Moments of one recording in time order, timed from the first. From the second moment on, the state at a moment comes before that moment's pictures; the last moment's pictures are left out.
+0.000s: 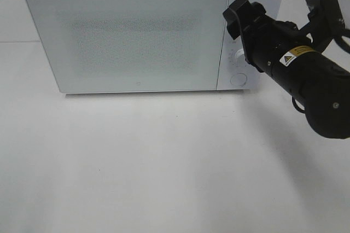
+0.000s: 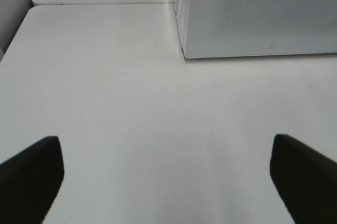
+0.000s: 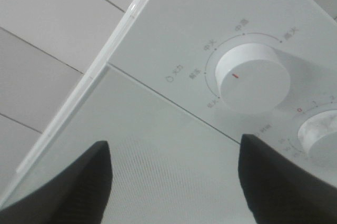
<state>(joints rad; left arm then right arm) 0.02 0.00 -0.50 -0.12 1.04 0.09 0.56 1.67 -0.57 0.32 -0.99 0.66</state>
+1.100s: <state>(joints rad) 0.02 0.00 -0.50 -0.12 1.04 0.09 0.51 1.28 -0.57 0.22 0.01 -0.03</state>
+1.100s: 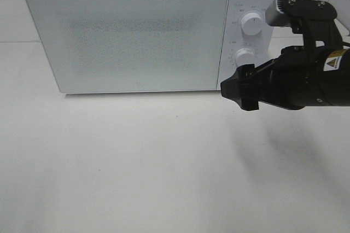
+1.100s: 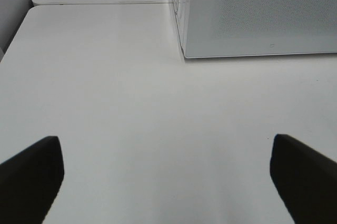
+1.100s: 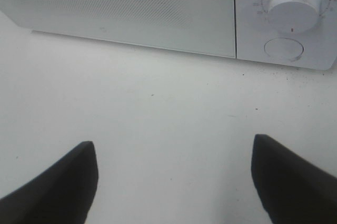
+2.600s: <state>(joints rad) 0.02 0.00 -0.50 -0.12 1.04 0.09 0.22 0.23 -0.57 0.02 0.89 0.11</state>
